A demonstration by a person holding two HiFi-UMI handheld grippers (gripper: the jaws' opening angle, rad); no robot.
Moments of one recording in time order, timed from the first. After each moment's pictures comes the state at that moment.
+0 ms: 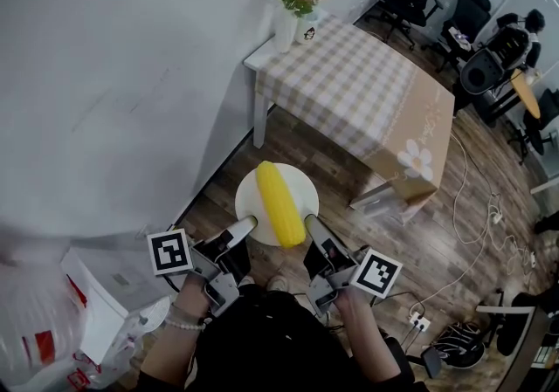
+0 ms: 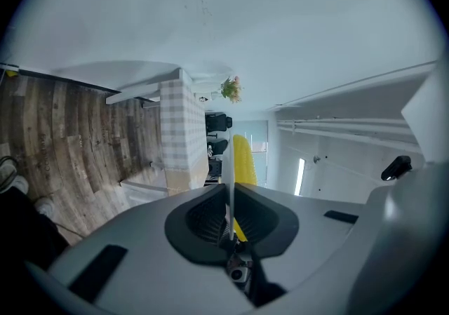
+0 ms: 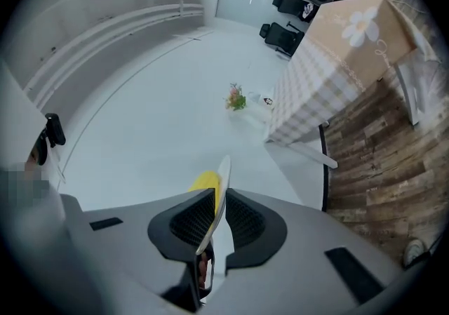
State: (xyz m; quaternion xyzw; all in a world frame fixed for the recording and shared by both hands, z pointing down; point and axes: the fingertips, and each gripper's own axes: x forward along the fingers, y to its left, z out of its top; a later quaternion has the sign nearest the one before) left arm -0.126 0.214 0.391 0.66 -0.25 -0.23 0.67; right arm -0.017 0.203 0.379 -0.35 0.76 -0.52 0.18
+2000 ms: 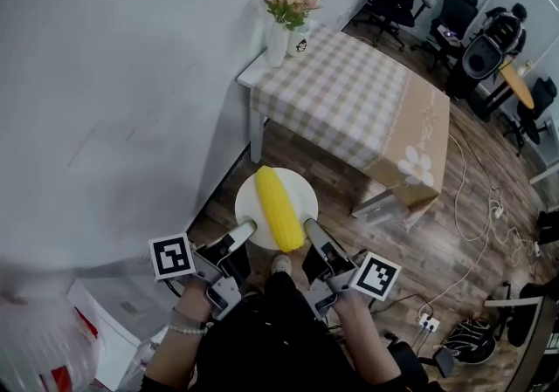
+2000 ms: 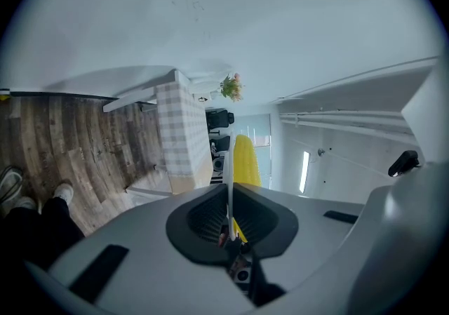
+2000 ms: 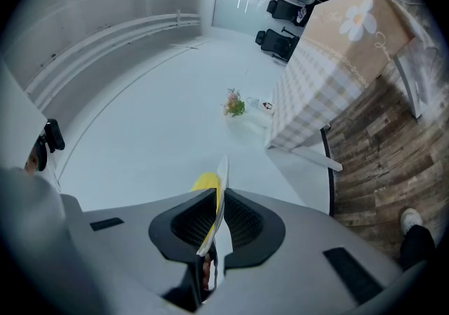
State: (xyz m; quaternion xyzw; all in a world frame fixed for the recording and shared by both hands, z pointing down) left arm -0.140 0.169 0.395 0.68 -0.25 -0.19 0.66; right arm -0.029 0.166 0.383 -0.36 0.75 -0.51 0.21
